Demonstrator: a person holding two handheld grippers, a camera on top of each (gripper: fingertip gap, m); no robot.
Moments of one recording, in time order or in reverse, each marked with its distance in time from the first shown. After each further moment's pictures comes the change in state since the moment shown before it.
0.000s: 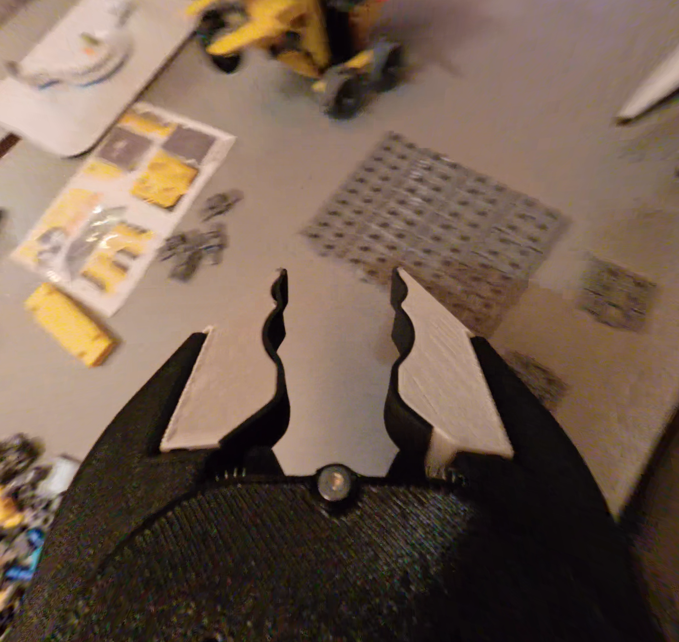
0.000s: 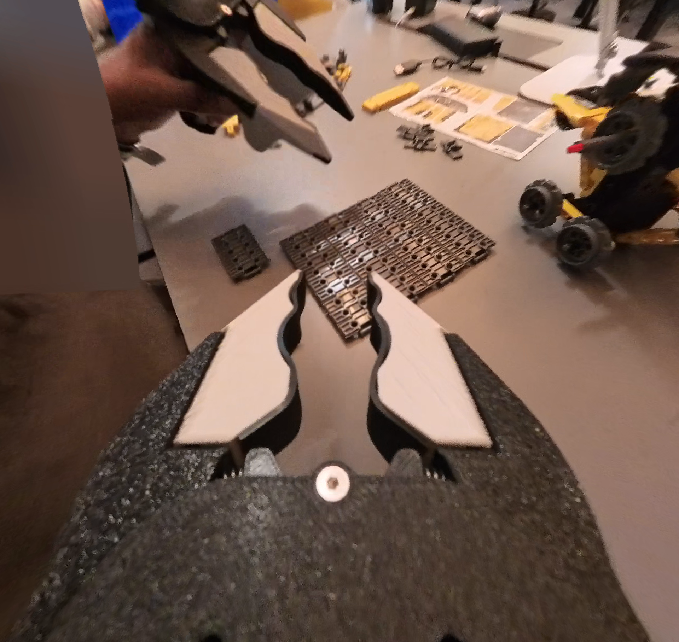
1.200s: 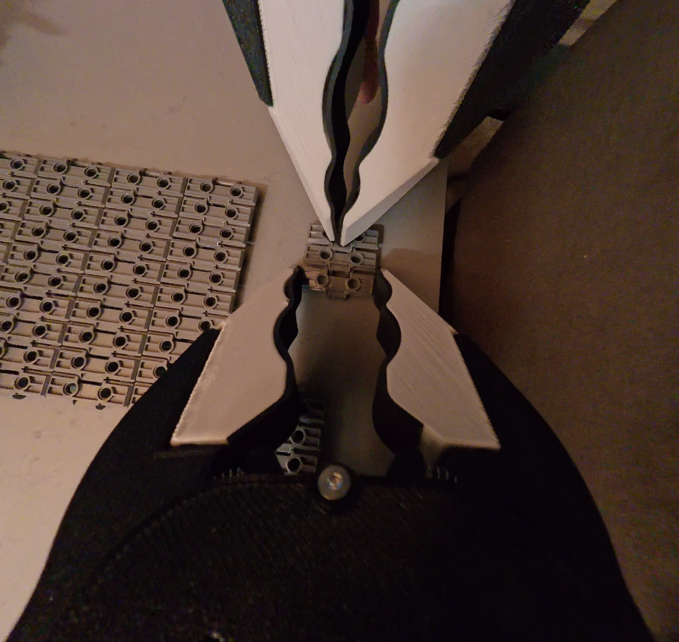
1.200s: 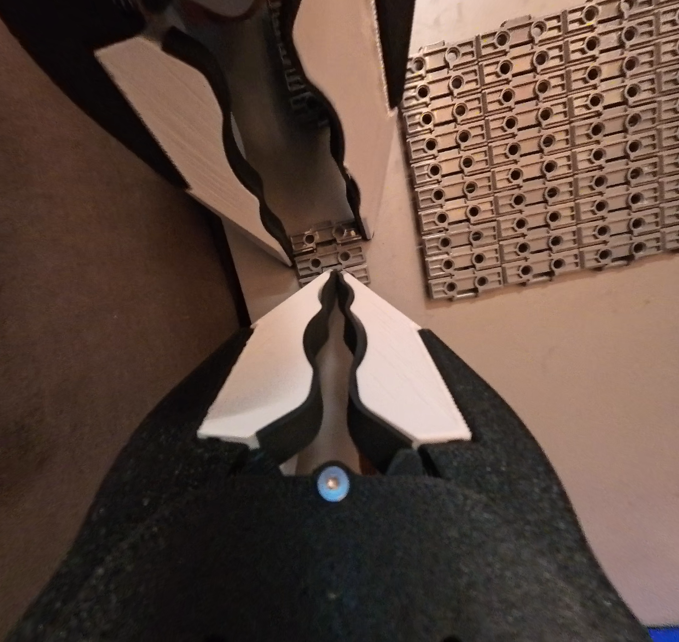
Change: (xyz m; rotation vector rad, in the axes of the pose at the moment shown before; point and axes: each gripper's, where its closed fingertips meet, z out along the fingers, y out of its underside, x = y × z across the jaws) left arm 0.182 0.036 0.020 -0.071 0.479 0.268; right arm -0.048 0.072 0.019 -0.773 -0.217 -0.272
